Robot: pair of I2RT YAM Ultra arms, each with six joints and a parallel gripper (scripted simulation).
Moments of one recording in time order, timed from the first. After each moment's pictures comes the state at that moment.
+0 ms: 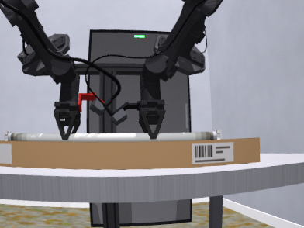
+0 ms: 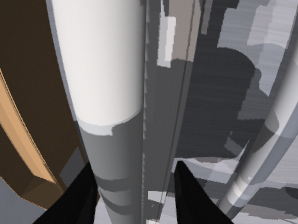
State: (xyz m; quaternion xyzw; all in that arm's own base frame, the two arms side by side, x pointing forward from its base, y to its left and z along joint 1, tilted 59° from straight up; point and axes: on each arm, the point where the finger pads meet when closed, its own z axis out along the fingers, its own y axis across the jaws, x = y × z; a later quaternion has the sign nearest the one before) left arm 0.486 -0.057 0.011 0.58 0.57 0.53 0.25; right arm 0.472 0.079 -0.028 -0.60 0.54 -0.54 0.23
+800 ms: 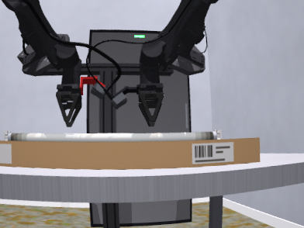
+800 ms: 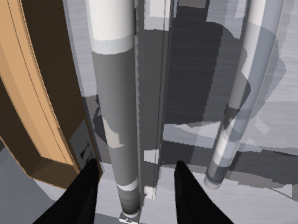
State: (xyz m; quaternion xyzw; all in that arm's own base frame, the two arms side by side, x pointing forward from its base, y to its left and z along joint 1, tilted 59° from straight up) left arm 0.440 -0.073 0.024 0.59 0.57 0.53 0.24; right arm 0.425 0.096 -0.013 -0.61 0.54 -0.54 0.23
